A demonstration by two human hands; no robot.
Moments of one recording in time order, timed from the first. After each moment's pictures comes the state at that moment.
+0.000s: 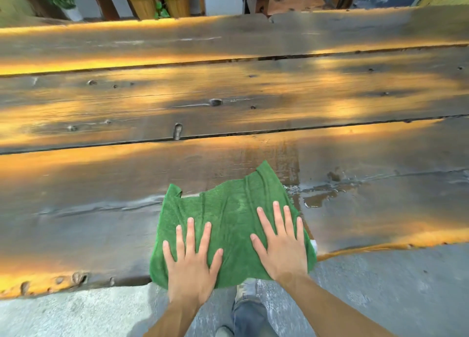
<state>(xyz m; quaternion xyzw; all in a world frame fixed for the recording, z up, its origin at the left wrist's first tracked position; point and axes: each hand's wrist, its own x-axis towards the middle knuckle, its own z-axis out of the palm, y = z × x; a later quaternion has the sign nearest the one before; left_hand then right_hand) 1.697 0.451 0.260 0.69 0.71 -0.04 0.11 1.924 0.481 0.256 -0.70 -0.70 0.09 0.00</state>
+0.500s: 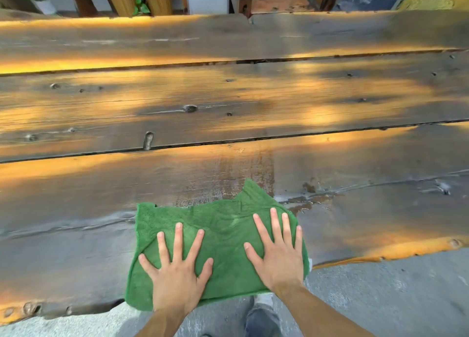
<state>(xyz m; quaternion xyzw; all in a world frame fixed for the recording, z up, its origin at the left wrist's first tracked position) 1.741 0.477 0.264 0.70 0.70 -0.09 0.13 1.978 0.492 0.263 -0.73 -0.68 0.10 -0.02</state>
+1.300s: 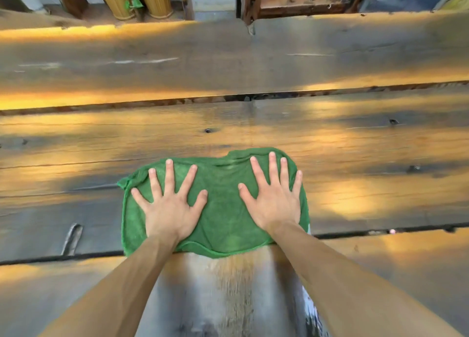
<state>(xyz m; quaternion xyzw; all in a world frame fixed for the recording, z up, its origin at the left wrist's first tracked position) 1.831 0.887 0.261 0.64 0.76 -0.05 0.12 2.051 0.903 0.266 -0.72 -0.68 0.14 -0.02</state>
